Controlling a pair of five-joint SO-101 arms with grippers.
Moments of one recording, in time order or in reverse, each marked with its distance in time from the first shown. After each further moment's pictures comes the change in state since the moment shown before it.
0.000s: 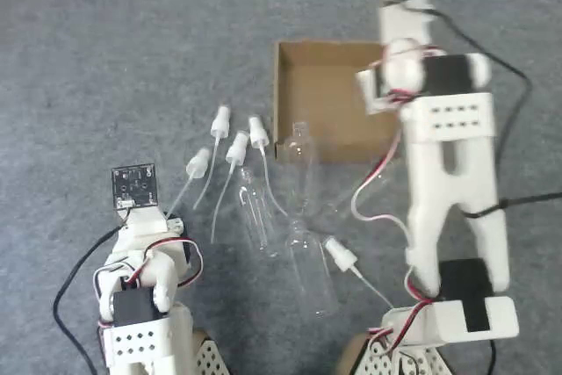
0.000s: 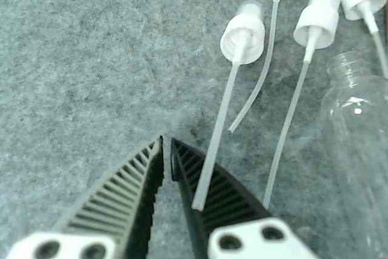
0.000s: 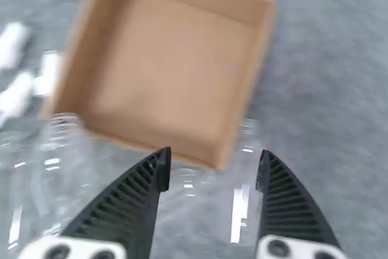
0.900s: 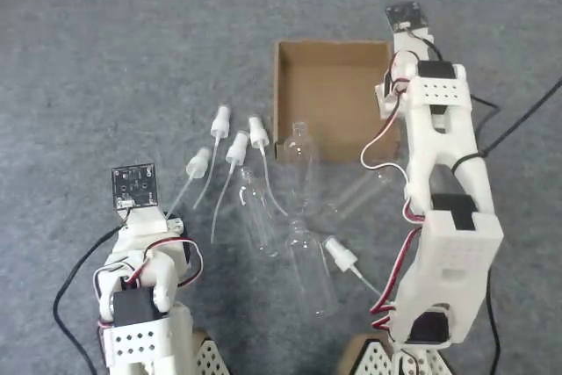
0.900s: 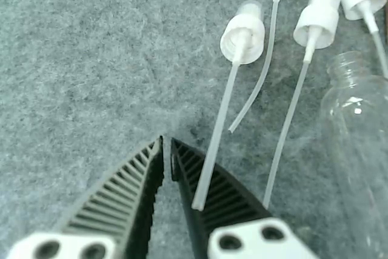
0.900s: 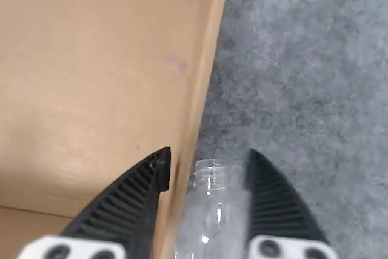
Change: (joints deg) left arm 0.0 0.0 0.0 0.0 0.0; right arm 7.9 29.5 2.2 -23.3 2.8
